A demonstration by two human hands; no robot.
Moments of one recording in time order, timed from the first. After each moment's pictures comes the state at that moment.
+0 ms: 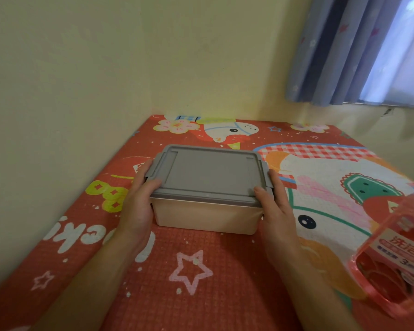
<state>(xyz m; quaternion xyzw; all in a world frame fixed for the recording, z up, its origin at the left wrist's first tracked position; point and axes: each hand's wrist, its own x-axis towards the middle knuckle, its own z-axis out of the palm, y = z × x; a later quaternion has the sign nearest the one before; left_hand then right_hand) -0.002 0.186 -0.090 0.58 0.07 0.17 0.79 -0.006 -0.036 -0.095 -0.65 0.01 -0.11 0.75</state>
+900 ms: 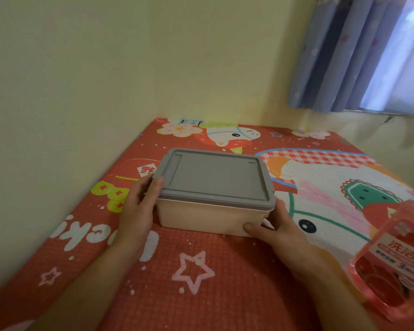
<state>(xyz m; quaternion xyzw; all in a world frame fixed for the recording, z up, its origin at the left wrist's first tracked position) -0.016 0.191 -0.099 0.63 0.09 0.21 0.74 -0.012 -0.072 -0.109 -0.74 -0.11 0.04 0.66</state>
